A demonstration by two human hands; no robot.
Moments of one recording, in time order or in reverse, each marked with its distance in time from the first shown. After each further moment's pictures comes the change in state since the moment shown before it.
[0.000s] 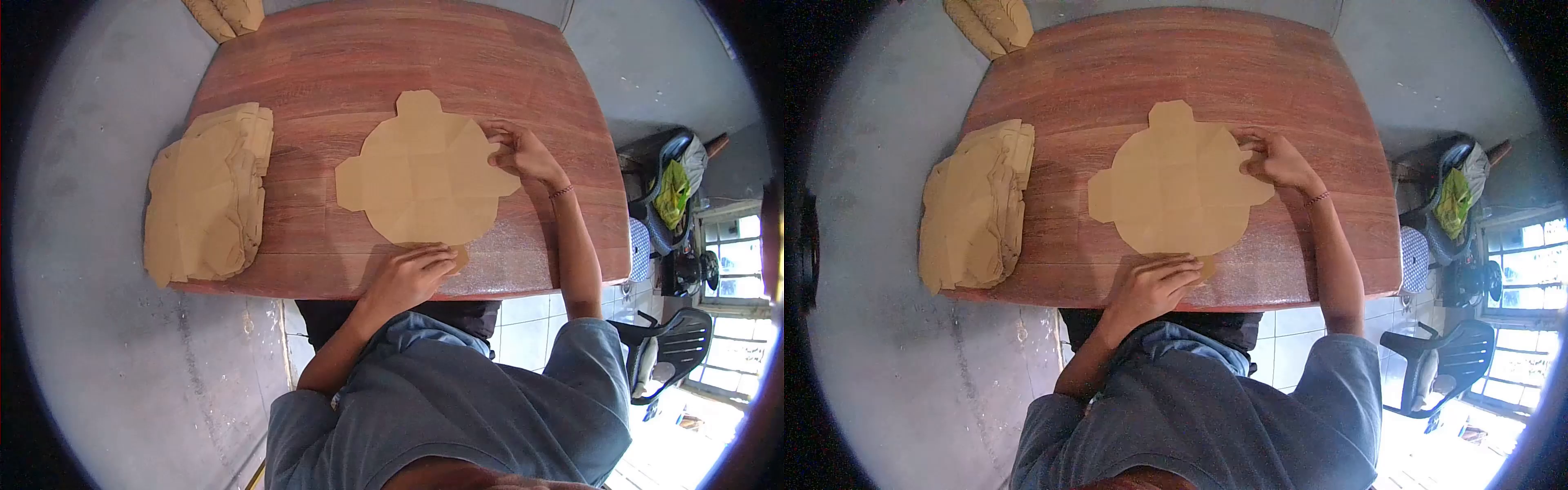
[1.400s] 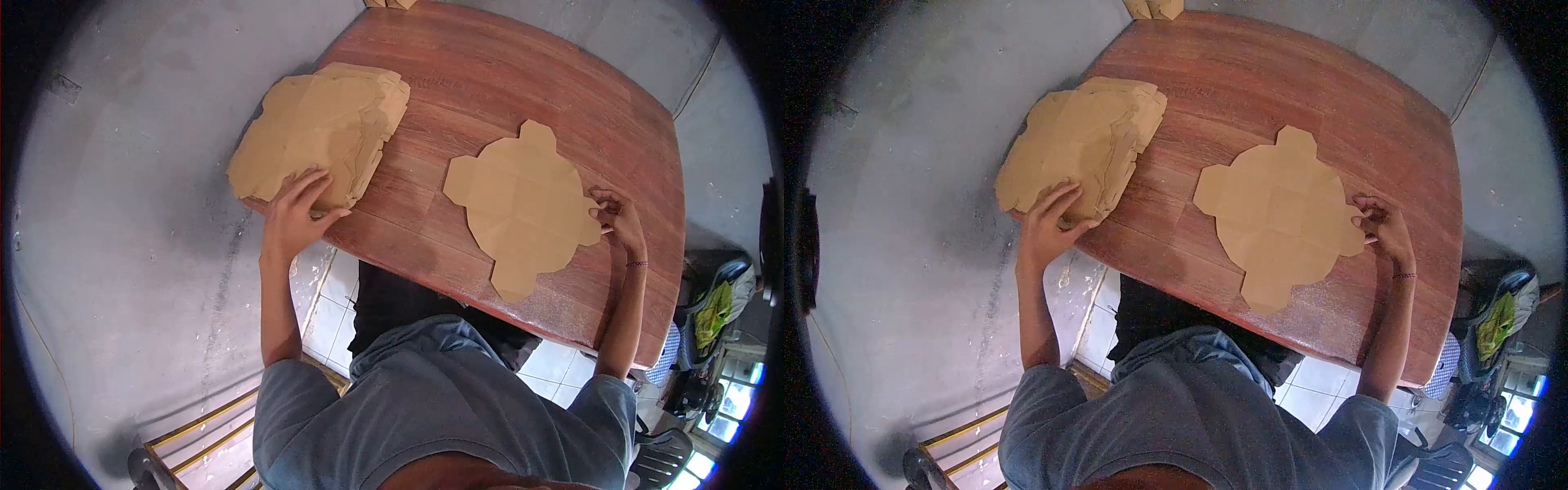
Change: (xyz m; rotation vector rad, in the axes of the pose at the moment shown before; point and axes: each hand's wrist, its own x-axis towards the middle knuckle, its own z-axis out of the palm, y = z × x) left_hand -0.115 -0.042 -0.233 0.796 0.224 -0.578; right_hand -0.001 0.014 -0.011 0.075 0.102 0.103
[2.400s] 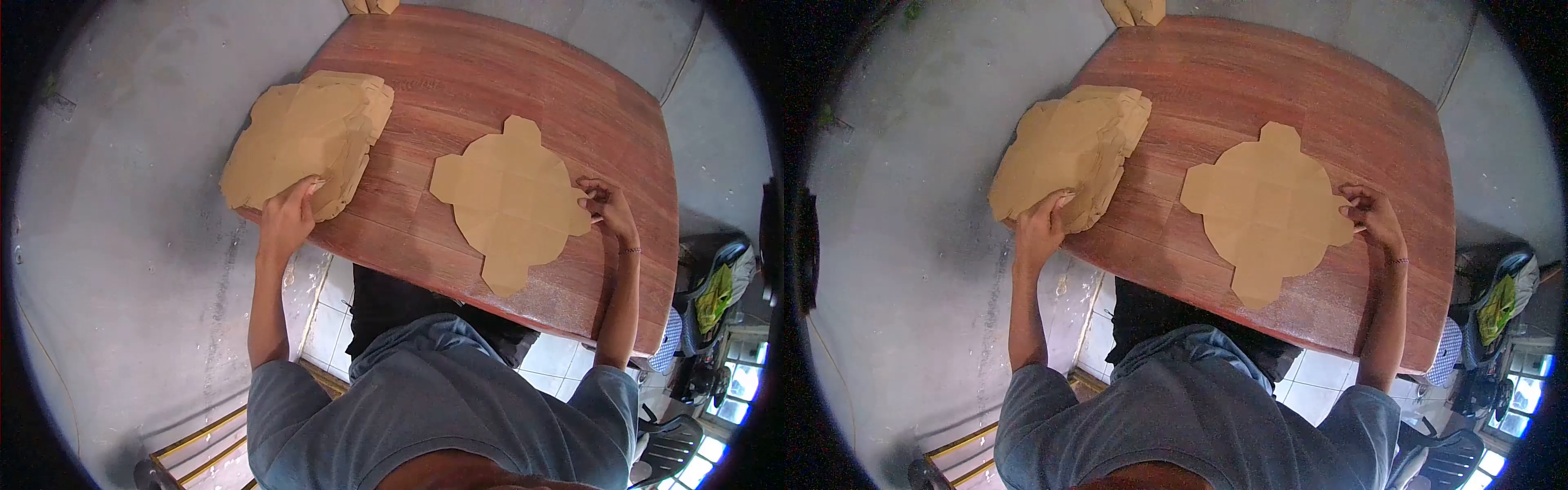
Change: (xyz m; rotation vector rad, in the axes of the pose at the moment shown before) left_hand 0.007 0.001 0.006 -0.045 0.088 0.073; right_hand -0.006 -0.009 0.004 0.010 -0.012 -0.003
